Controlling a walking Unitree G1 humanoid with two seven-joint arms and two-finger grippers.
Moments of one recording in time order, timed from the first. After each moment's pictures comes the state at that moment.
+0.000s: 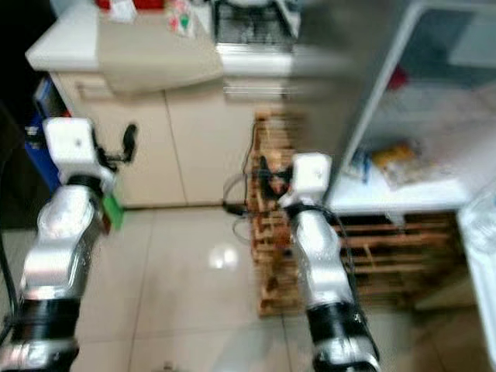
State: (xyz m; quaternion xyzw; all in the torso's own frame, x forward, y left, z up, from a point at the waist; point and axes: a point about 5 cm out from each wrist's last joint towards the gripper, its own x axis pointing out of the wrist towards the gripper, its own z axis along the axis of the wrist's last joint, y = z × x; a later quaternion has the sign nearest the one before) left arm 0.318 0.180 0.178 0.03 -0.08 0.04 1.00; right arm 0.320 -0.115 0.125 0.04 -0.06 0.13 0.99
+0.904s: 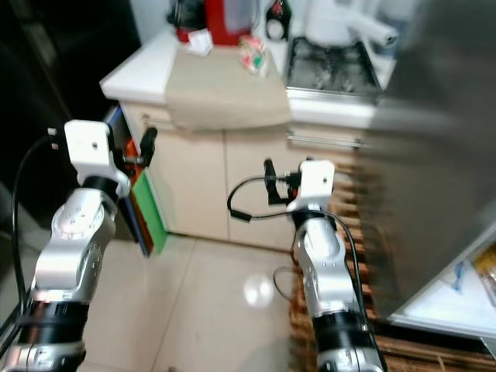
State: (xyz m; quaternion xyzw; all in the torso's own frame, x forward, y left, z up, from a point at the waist) left arm 0.315 0.170 0.177 0.03 -0.08 -0.01 1.00; right arm 0.314 -0.124 0.120 0.05 -0.06 0.09 0.99
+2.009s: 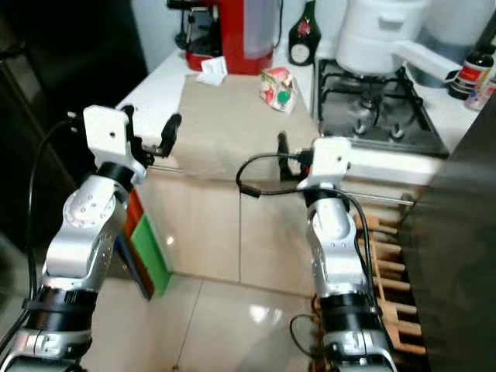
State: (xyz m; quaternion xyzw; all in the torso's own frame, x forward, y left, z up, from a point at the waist) left arm 0.324 0.142 0.198 0.04 -0.13 -0.09 0.99; right arm 0.328 -0.138 0.163 0.01 -0.14 0.05 0.99
